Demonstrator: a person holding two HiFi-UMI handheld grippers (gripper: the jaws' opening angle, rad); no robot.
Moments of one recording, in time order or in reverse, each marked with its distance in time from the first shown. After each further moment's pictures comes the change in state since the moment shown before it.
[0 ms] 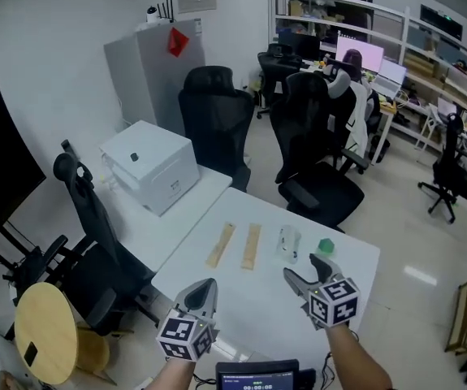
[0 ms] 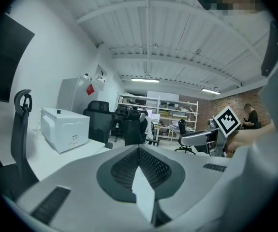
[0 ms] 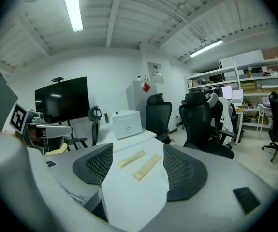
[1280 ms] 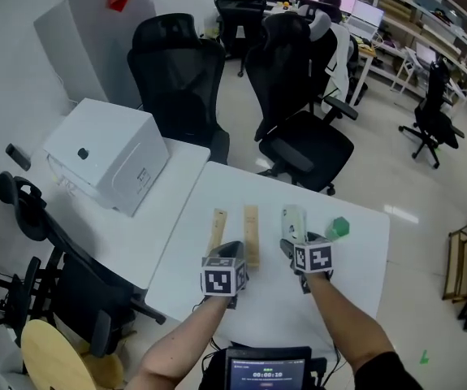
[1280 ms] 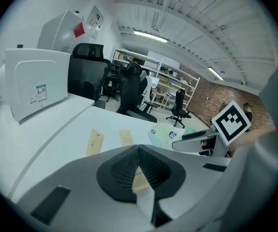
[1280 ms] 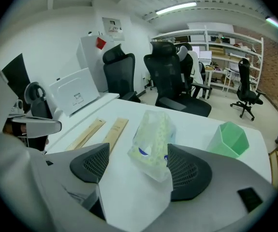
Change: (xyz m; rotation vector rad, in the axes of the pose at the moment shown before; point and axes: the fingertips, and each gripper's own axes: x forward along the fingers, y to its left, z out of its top) left arm 0.350 0.159 -0.121 -0.080 0.472 -0.141; right arm 0.307 -0.169 -0.155 0.308 0.441 -0.355
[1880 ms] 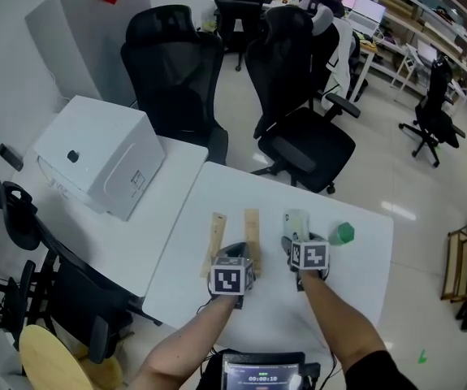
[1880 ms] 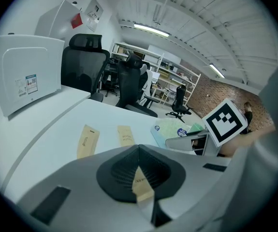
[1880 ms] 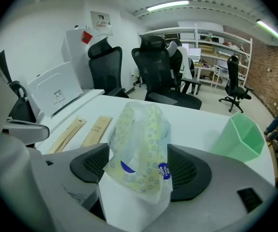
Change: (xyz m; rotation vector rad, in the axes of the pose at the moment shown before) left arm 0.068 0.021 0.004 -0.007 0.070 -0.012; right arm 0.070 -0.032 0.013 0.075 0.043 -0.125
